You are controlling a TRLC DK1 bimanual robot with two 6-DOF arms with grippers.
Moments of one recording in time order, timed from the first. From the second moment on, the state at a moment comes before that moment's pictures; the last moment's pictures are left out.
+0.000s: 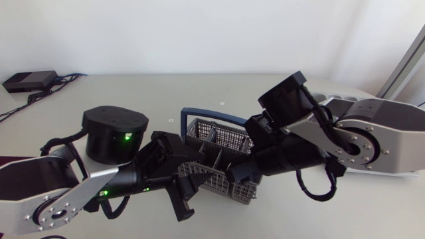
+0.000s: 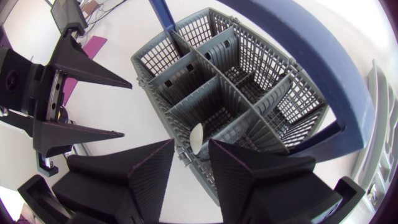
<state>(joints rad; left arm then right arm) -0.78 1.27 0.59 0.12 0.22 0.32 0.69 1.35 0.85 -0.47 -0.18 0.24</state>
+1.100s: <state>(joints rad) -0.78 1.24 0.57 0.12 0.19 0.33 0.74 1.35 0.84 -0.42 -0.12 0.26</state>
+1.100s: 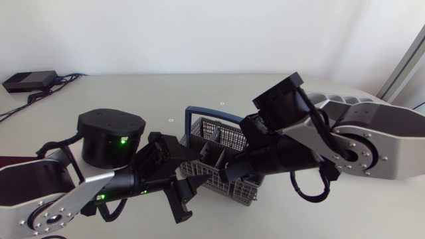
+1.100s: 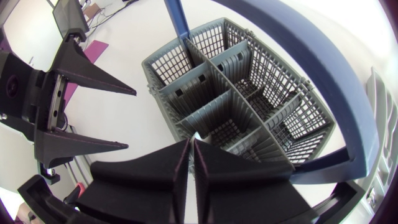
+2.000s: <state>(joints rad) -0.81 1.24 0.55 0.12 0.15 0.34 0.64 1.24 0.87 -0.55 -0.36 0.26</state>
